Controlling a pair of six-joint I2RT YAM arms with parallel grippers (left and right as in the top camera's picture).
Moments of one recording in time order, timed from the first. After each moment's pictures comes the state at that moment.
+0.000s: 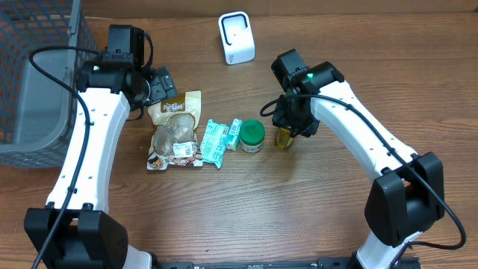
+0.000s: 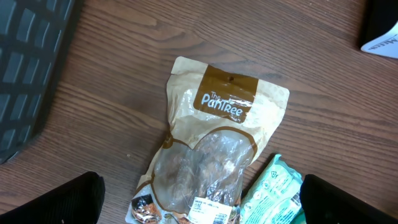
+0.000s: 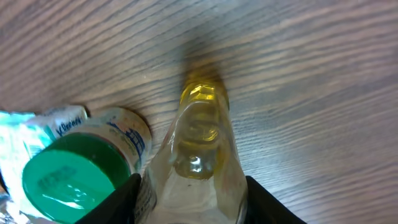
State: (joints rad) left arm -0.06 1.68 1.58 -1.06 -0.09 -0.47; right arm 0.44 1.87 1.58 -1.18 0.01 0.75
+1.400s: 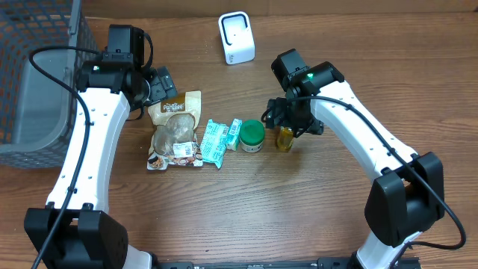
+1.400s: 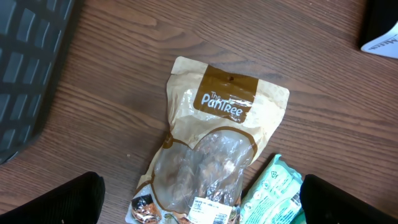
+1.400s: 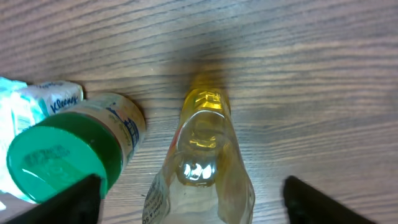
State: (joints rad) left arm -0.06 1.68 1.58 -1.06 -0.09 -0.47; right arm 0.44 1.87 1.58 -1.17 0.01 0.57
